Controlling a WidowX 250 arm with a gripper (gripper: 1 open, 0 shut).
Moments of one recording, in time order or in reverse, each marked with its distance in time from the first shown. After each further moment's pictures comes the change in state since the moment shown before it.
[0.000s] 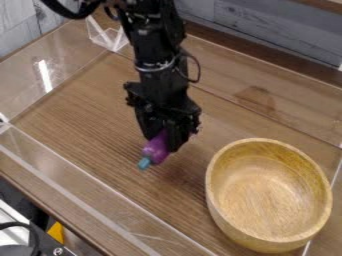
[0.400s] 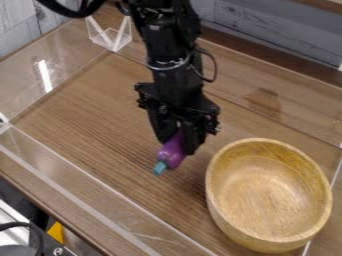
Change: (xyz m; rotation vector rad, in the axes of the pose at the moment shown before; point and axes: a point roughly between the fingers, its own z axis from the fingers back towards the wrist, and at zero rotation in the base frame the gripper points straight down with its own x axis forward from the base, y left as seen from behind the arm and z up) arm -0.002 -0.028 0.007 -0.030 -0.011 0.000
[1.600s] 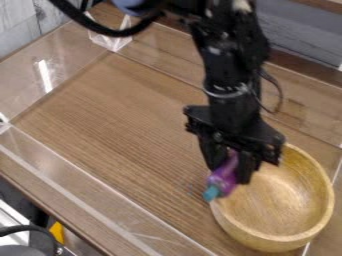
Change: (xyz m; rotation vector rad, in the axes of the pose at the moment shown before) arm -0.002 -0.067 -0.010 -0.028 -0.016 -0.019
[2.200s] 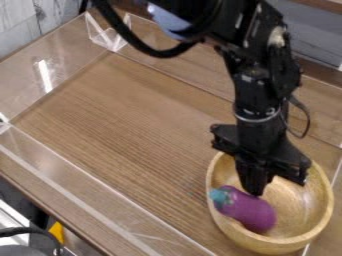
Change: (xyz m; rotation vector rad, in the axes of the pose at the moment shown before) arm 0.007 -0.016 -0.026 0.001 0.016 -0.033
